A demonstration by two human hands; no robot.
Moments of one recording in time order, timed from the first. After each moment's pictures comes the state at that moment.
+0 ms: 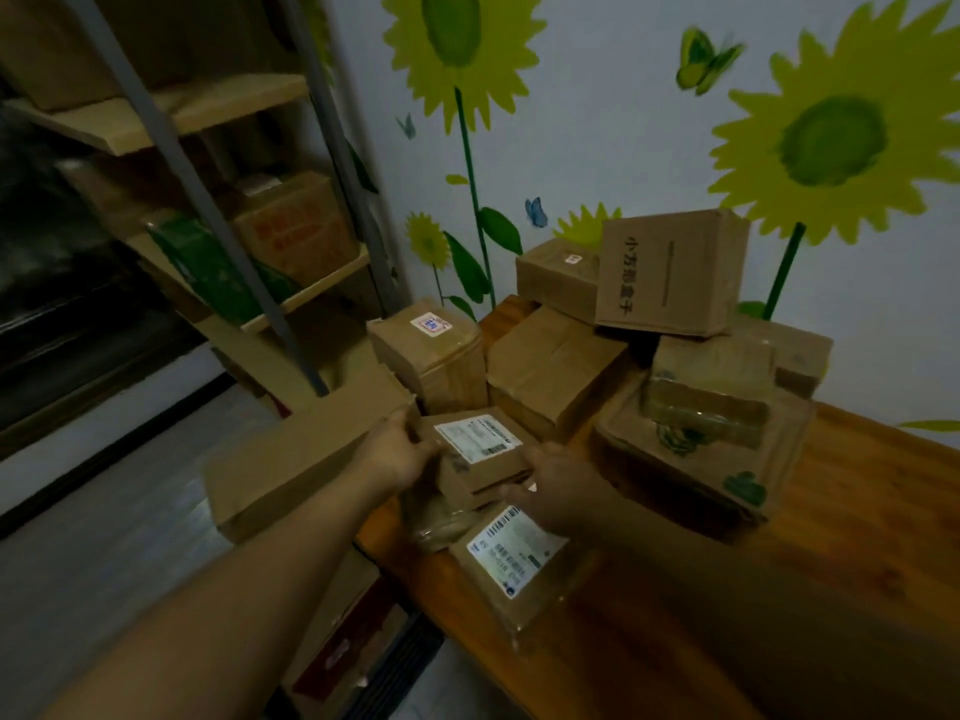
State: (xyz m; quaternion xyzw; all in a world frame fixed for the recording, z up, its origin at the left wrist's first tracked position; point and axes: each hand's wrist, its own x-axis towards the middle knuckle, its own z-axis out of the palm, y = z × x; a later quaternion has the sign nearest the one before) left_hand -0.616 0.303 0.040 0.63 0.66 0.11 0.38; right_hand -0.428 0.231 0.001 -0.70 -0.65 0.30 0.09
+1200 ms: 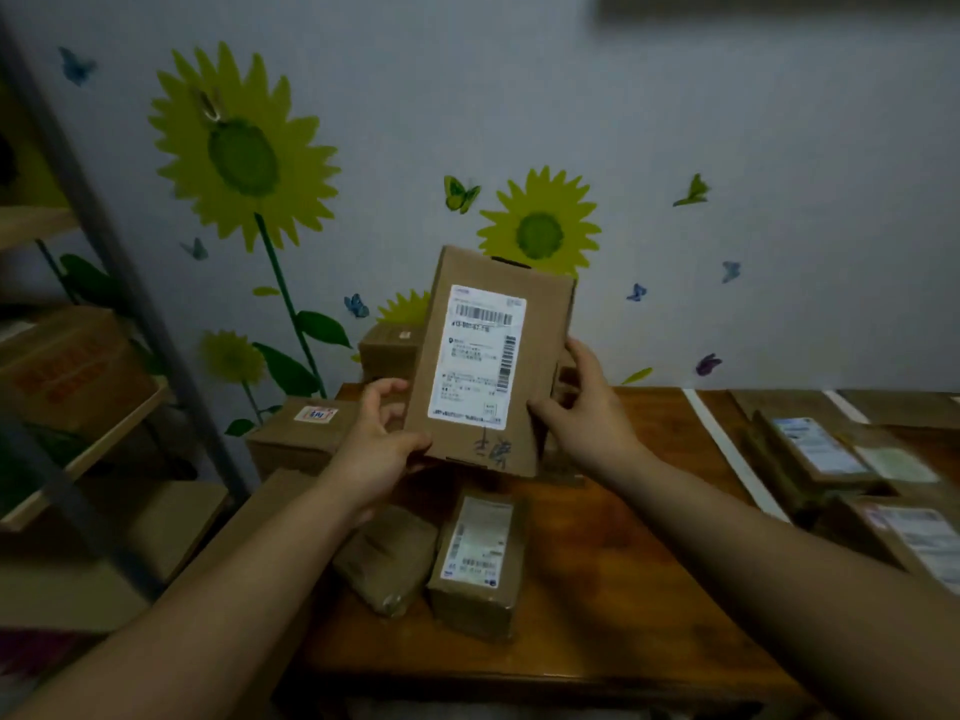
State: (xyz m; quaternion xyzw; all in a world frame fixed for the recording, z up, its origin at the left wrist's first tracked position) left_hand -0.634 0.269 0.135 0.64 0.28 0.27 0.67; right_hand -0.488 0.120 0.151 -0.76 -0.32 0.10 0.56
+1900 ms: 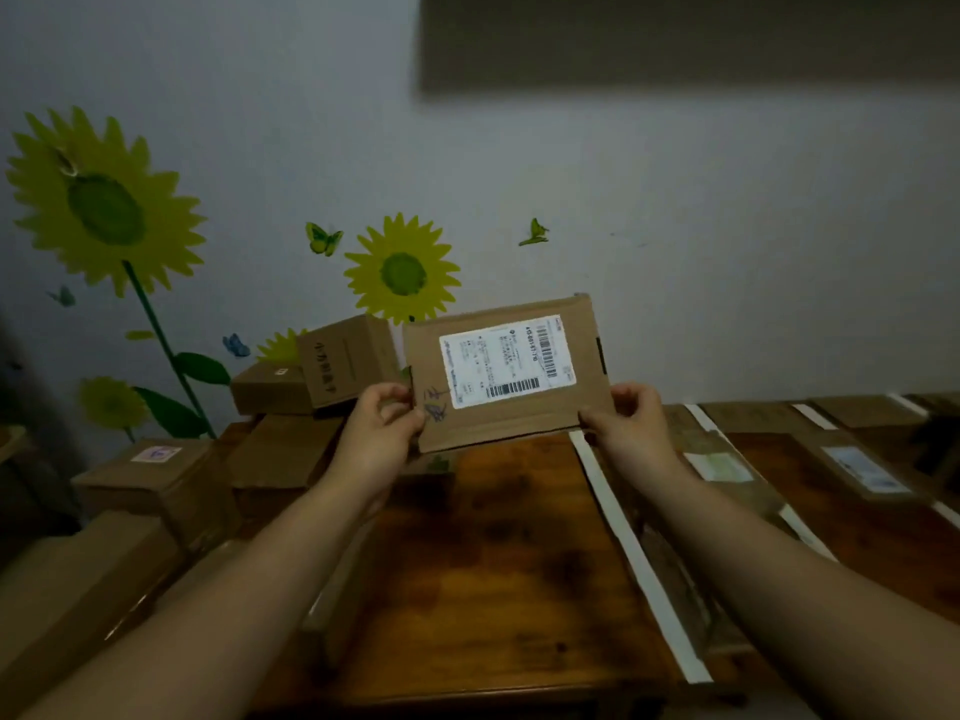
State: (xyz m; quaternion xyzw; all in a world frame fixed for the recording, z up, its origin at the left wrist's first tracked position) left_hand -0.493 0.078 0.167 0.62 0.26 0.30 0.67; right_hand -0.354 -0.107 0.161 -0.71 -0.12 0.11 0.68
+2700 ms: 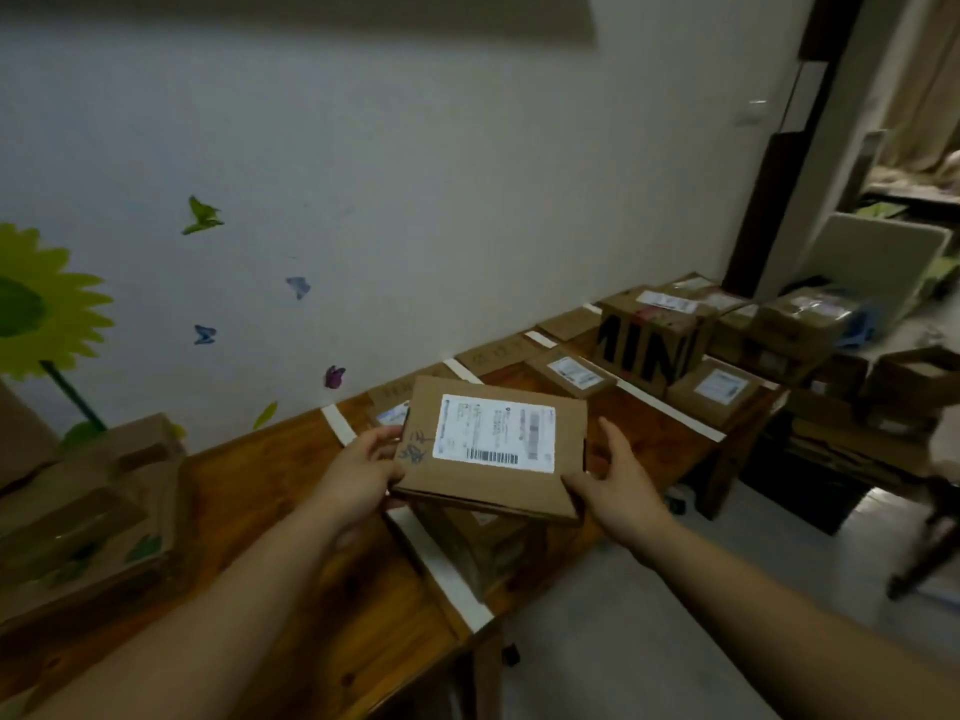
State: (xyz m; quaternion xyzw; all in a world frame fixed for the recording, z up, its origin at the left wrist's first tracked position) left_hand -0.321 -0.098 0.108 0.73 0.15 -0.03 0.67; right_hand -0.320 -0.354 0.091 -0.81 0.04 0.03 0.58
